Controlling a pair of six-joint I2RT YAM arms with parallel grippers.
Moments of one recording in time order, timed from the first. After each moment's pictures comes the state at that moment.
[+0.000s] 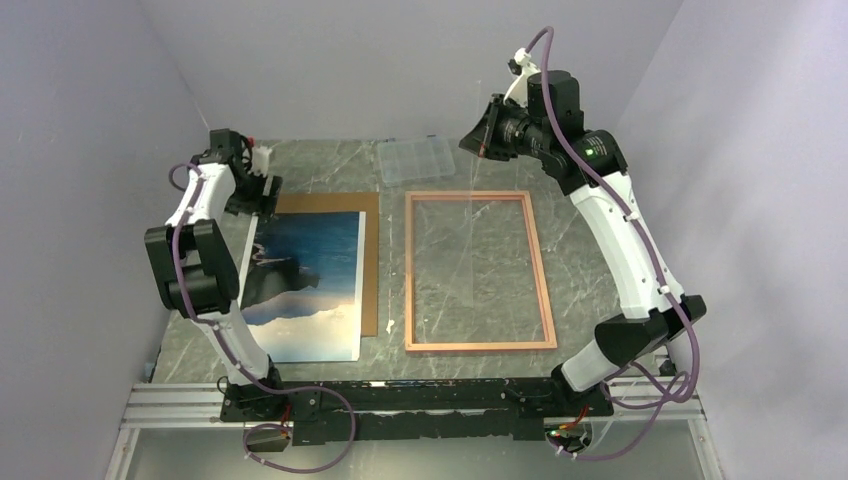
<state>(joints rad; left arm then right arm) 0.21 1.90 1.54 -0.79 0.02 0.36 0.42 1.56 1.95 -0.79 -0.22 0.50</state>
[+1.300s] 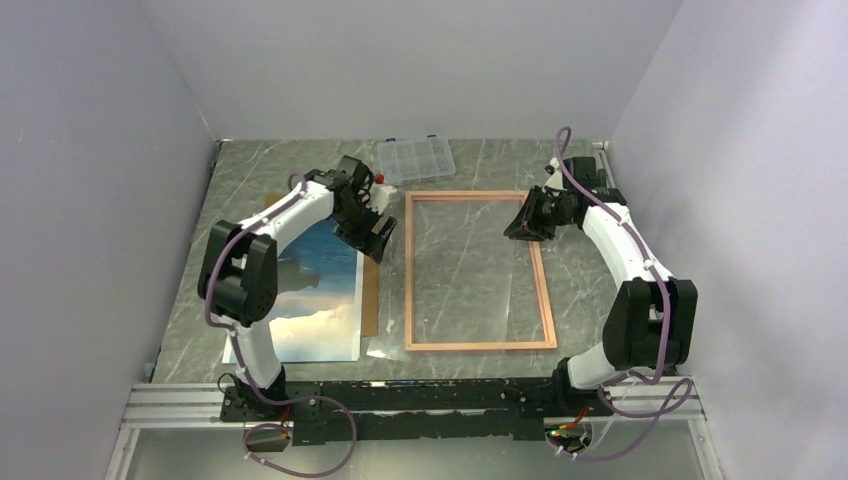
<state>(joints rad) -0.39 1.83 1.44 -0.86 0.30 0.22 0.02 1.49 1.21 -0.73 -0.52 0.43</state>
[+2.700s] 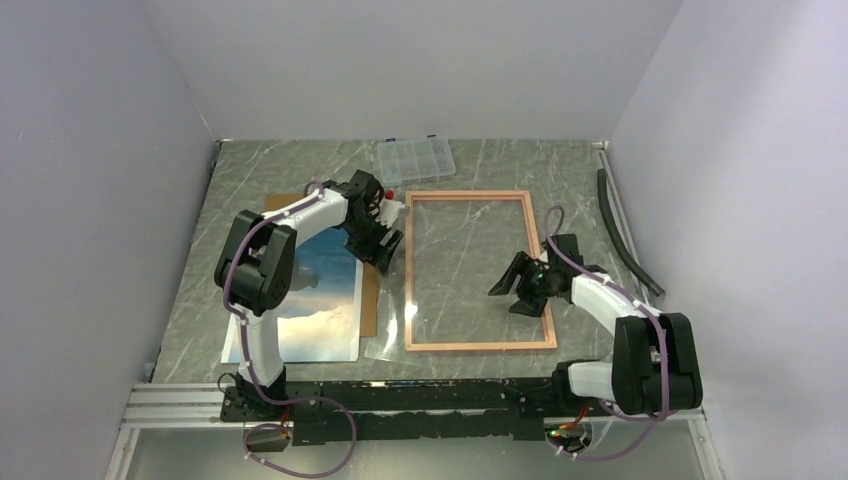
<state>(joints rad) -0.44 1.96 1.40 -0.78 0.33 0.22 0.07 1.27 0.54 -0.39 -0.42 0.66</state>
